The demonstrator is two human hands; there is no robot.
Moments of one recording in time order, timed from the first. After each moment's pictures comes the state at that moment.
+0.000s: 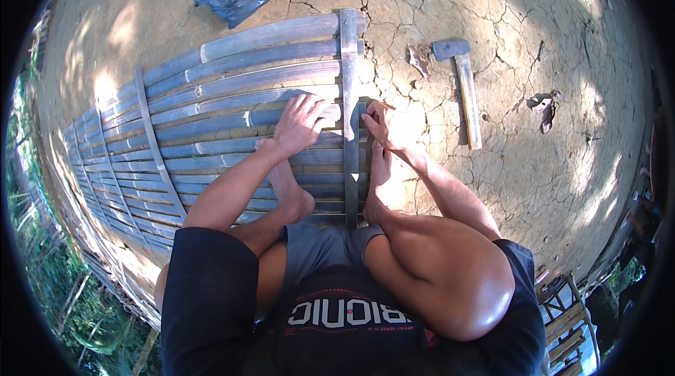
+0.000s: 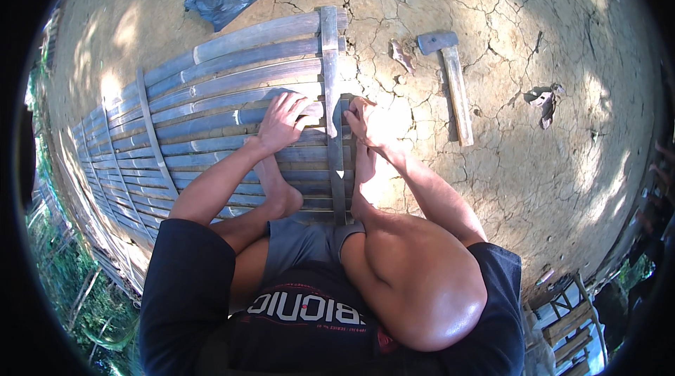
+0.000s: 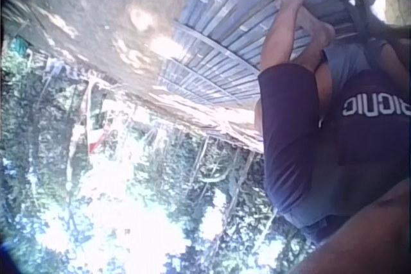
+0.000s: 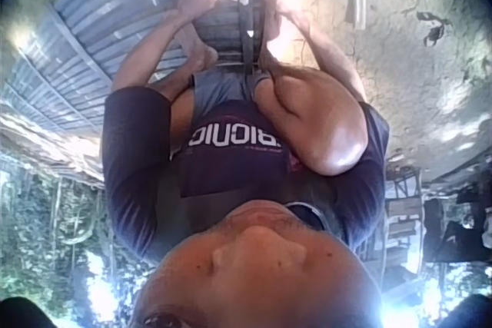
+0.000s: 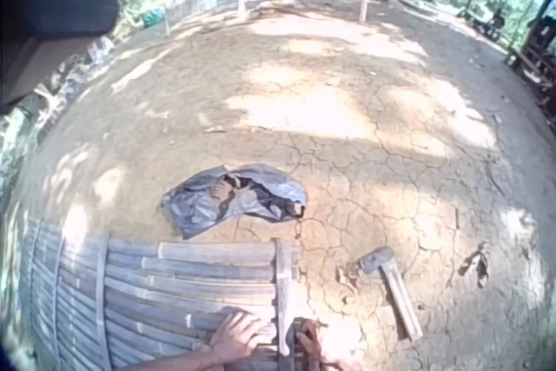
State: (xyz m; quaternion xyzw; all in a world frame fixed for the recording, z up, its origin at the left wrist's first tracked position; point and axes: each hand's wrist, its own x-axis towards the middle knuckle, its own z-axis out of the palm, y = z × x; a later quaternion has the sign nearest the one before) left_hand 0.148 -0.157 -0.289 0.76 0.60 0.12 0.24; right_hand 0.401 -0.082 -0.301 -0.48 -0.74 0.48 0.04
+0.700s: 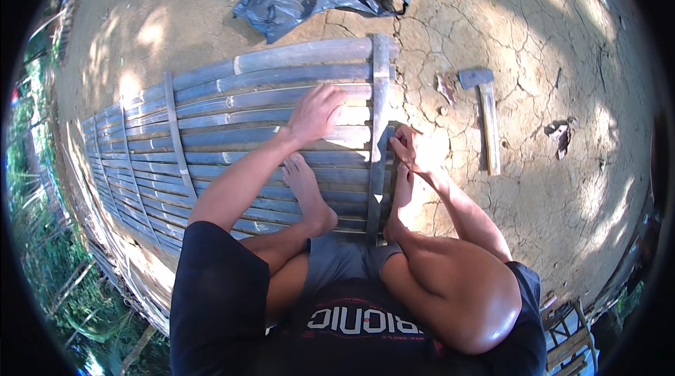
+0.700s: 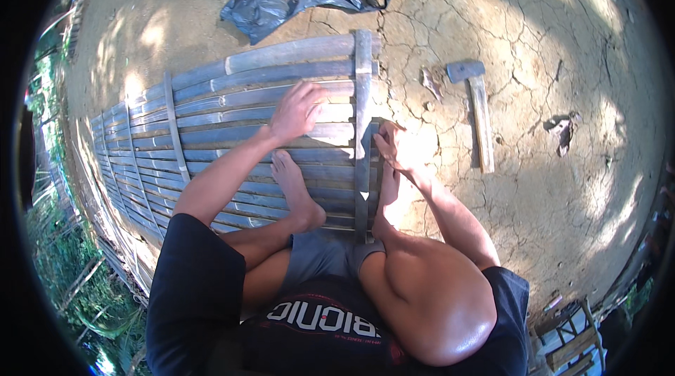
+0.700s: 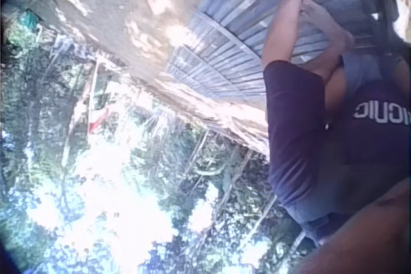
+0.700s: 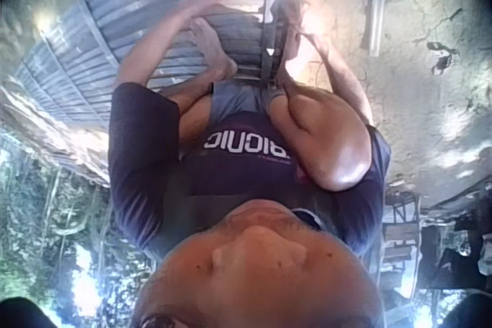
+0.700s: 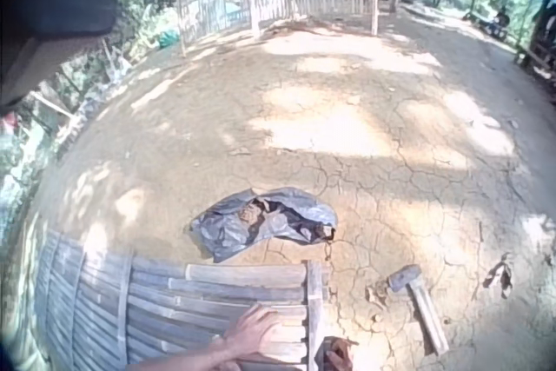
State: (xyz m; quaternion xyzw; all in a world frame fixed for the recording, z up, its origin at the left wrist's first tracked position) left_hand 0.097 -0.103 -0.274 0.76 0.59 0.17 0.21; right_hand 0.404 -0.082 -0.307 -0.48 -0.74 0.47 0.02
